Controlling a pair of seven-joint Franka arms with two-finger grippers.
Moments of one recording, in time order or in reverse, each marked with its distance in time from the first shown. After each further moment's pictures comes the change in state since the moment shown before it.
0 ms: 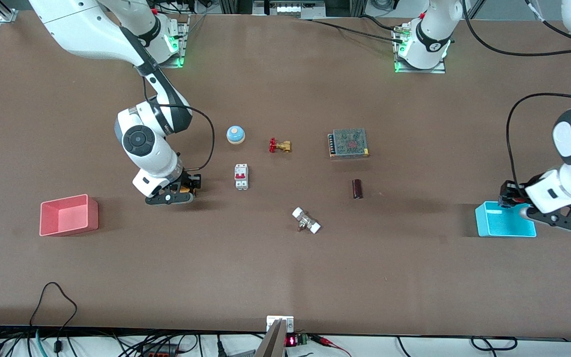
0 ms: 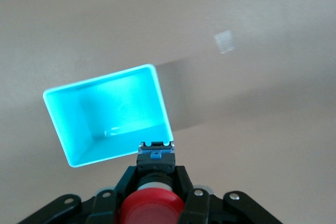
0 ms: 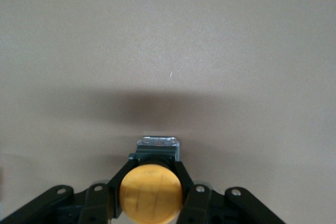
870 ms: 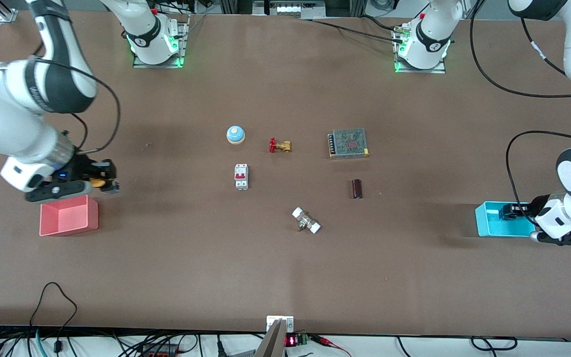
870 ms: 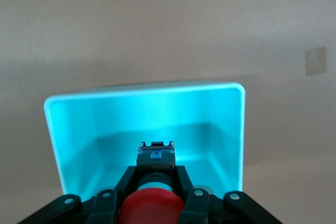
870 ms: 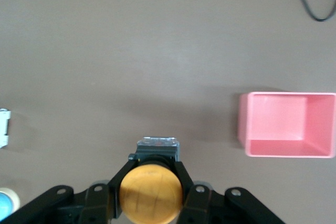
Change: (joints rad) left arm 0.073 0.273 -0.004 0.182 -0.019 0.050 -0.054; right arm -0.238 -0.282 -0.062 0.178 0.207 -0.432 -0.555
